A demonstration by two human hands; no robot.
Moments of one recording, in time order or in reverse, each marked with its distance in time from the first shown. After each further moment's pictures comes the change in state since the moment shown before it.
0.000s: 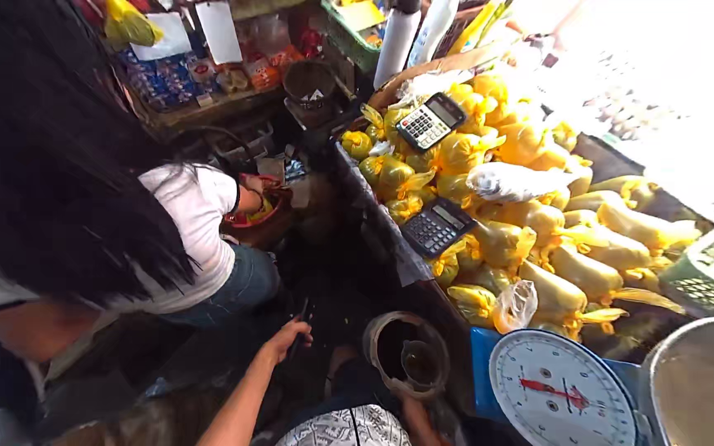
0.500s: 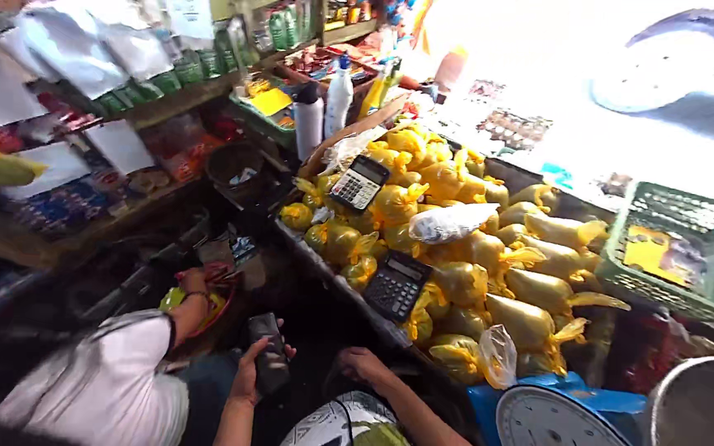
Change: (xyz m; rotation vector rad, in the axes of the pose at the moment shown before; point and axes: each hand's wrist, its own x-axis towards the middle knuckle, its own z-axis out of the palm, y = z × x) left_hand 0.063 0.205 0.011 -0.523 -0.373 0.435; right_hand 0.055 -0.309 0.051 0.058 -0.451 -0.255
